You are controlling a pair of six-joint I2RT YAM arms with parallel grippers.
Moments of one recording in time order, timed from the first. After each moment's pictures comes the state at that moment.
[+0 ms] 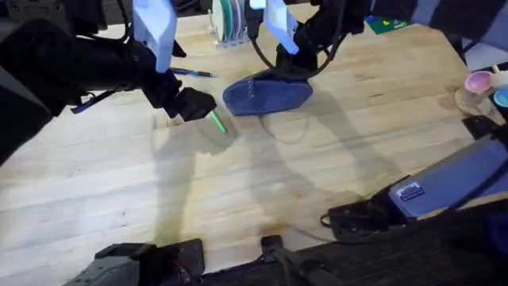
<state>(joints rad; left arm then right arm) -0.21 1.30 1.07 -0.65 0.47 0.85 0.24 1.70 1.33 -0.84 -0.28 -1.05</state>
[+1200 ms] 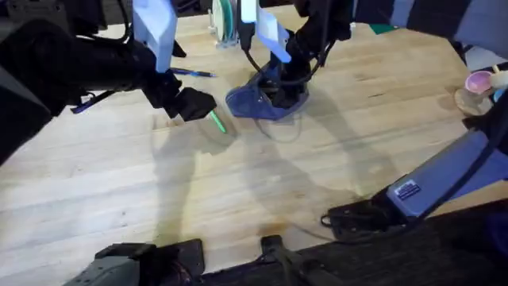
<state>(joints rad) -0.21 1.30 1.07 -0.65 0.47 0.85 0.26 1.76 1.34 -0.85 -0.29 -1.05</state>
